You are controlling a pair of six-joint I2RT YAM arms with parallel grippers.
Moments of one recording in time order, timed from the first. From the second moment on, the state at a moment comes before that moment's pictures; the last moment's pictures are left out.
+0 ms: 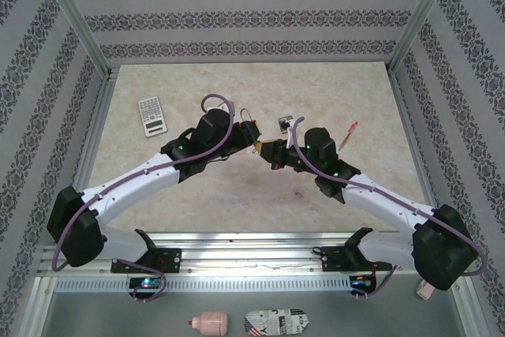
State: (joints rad) left arm -0.75 1.37 1.07 -0.22 0.00 -1.03; right arm 0.63 1.16 0.63 0.26 -0.41 0.59
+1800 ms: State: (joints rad) left arm -0.65 1.29 0.86 0.62 0.32 -0.93; right arm 0.43 1.28 0.72 0.81 -0.79 0.99
